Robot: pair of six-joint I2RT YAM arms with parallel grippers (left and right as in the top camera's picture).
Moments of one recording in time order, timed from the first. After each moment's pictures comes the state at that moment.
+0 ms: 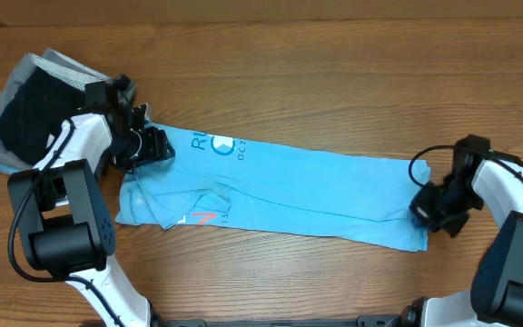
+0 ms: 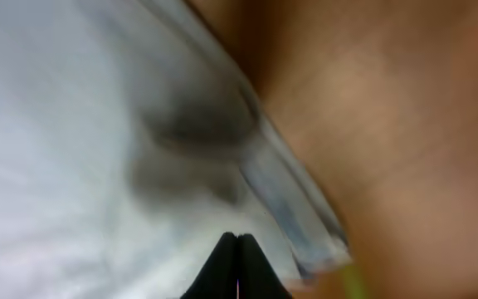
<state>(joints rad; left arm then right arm) 0.18 2.01 1.32 -0.76 0.37 0.01 -0.31 1.67 0.94 -1.08 -0.14 0.45</state>
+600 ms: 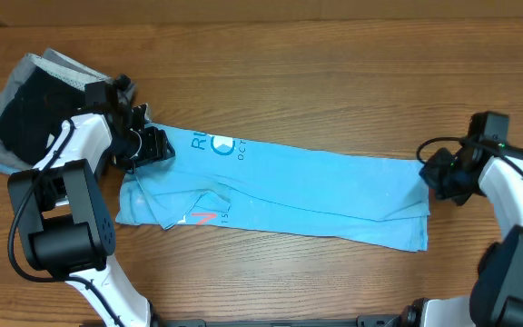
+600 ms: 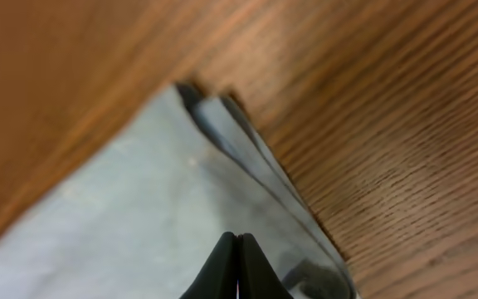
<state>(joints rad) 0.18 2.01 1.32 -0.76 0.37 0.01 -0.31 1.63 0.97 -0.75 -0.14 0.46</state>
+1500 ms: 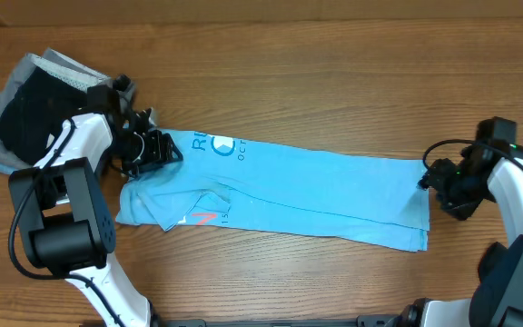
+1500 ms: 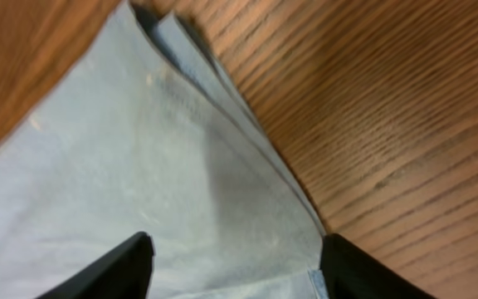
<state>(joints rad) 0.18 2.03 1.33 -0.88 0.50 0.05 -0.37 1.58 1.02 -0.94 -0.17 0.36</state>
